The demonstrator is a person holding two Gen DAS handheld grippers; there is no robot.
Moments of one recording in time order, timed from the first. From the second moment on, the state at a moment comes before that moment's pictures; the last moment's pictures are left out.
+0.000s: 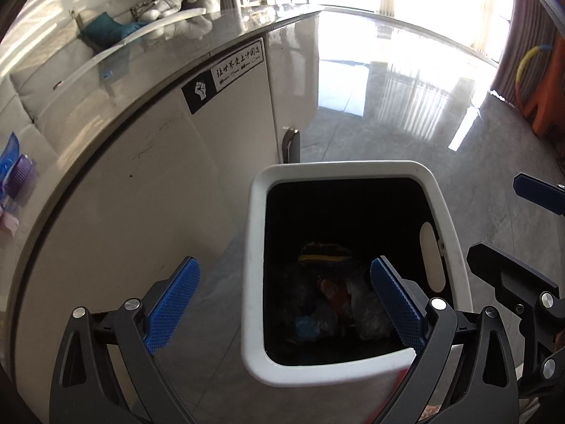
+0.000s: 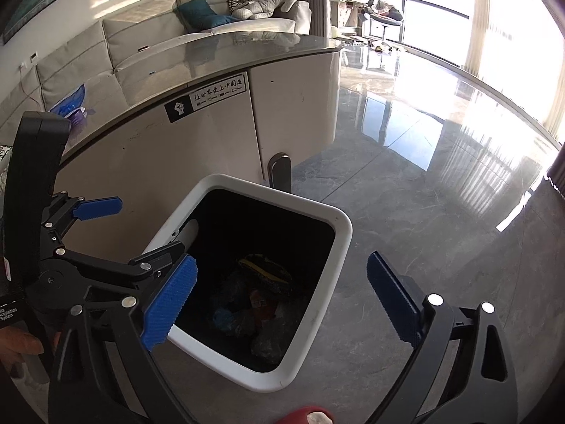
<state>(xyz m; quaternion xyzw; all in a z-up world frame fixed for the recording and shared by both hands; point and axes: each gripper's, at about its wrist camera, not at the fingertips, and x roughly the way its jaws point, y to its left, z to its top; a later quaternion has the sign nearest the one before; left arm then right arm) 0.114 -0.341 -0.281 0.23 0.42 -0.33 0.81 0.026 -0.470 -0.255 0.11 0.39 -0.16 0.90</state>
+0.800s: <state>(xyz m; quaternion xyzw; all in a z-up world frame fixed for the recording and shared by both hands) 0.229 -0.141 -0.161 0.12 0.35 -0.12 0.92 0.195 -0.317 -0.151 0.00 0.26 0.03 0.97</state>
